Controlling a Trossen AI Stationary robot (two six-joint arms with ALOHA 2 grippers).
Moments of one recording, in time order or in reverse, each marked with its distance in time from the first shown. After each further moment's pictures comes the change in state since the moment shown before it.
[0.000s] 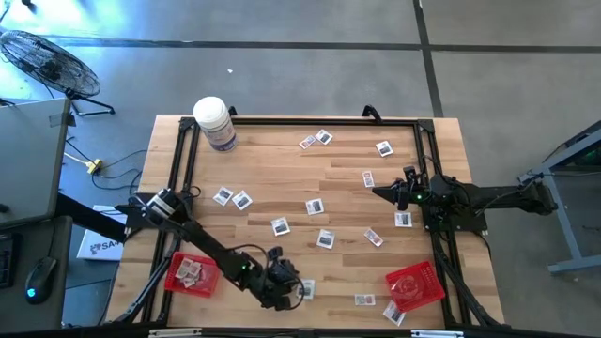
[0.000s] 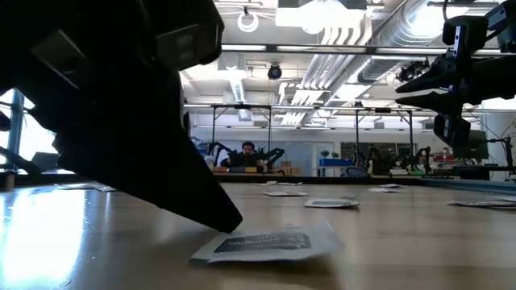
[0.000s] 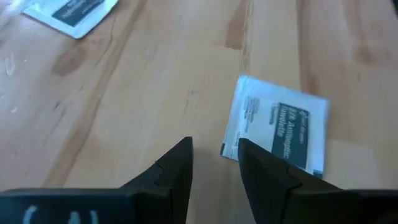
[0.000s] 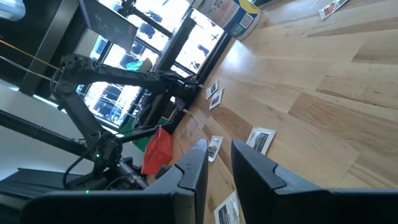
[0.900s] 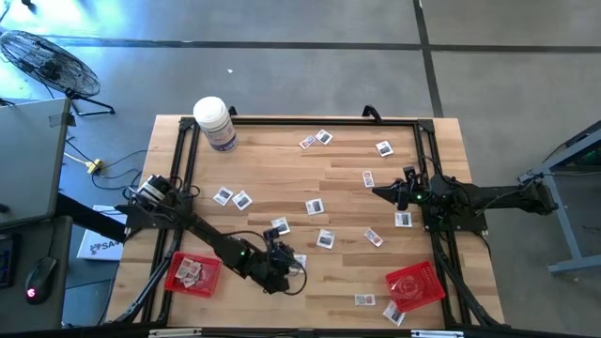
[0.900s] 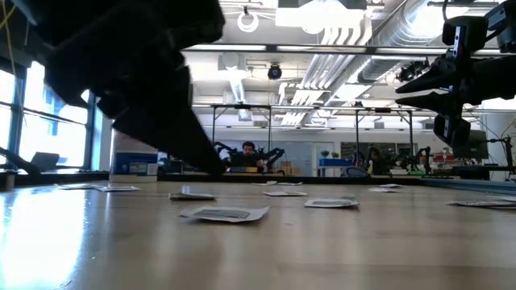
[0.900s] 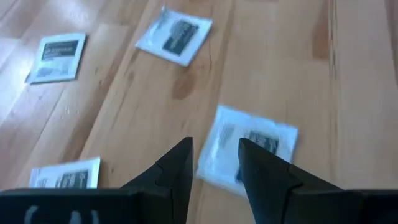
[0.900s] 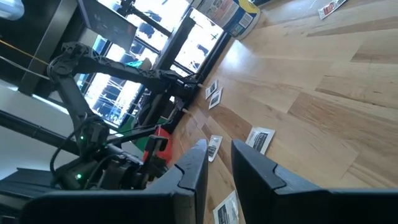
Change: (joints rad) left arm 0.078 -0.141 -0.001 -0.283 -0.073 0.106; right arm 0.000 0.005 0.000 0.000 0.000 0.000
